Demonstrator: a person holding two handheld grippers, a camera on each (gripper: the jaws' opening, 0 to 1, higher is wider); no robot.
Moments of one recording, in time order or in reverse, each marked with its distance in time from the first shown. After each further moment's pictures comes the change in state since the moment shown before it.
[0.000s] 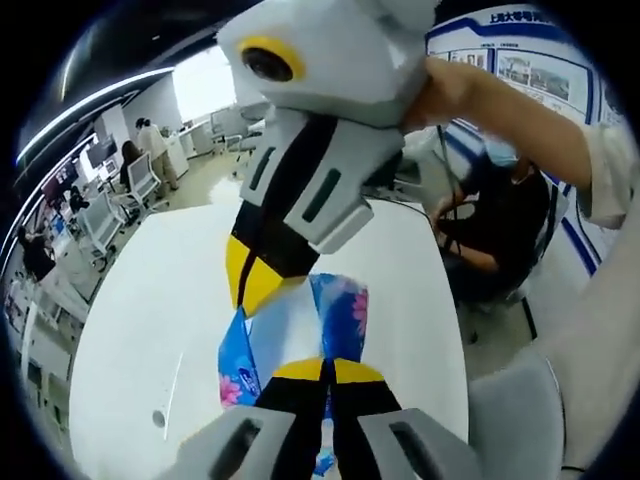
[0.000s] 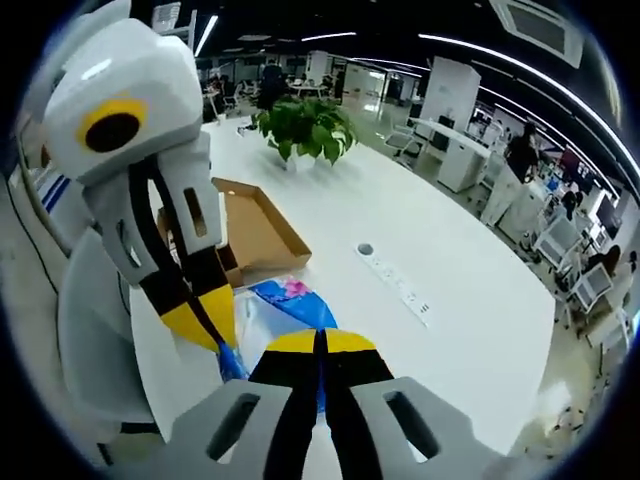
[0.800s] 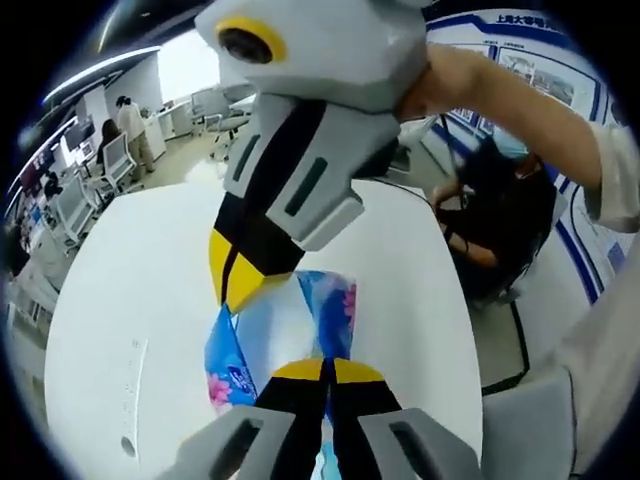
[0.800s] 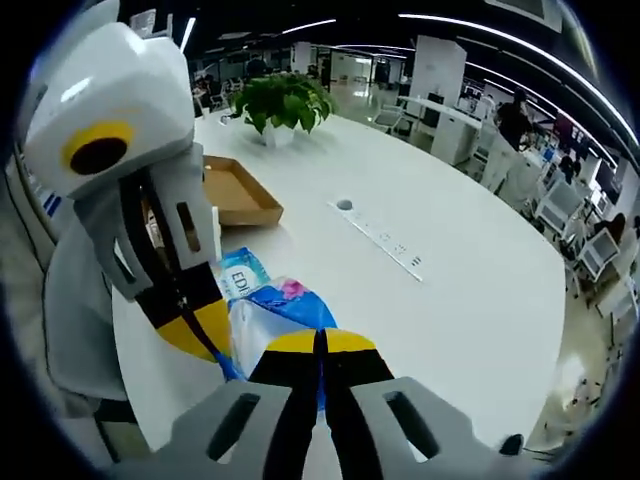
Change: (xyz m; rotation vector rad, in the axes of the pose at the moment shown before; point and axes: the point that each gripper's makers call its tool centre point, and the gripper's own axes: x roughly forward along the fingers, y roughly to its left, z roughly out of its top) left arm 0.099 0.008 -0.003 -0.026 0.066 -0.114; right arm 0.025 -0.038 -0.082 0.088 0.046 0.008
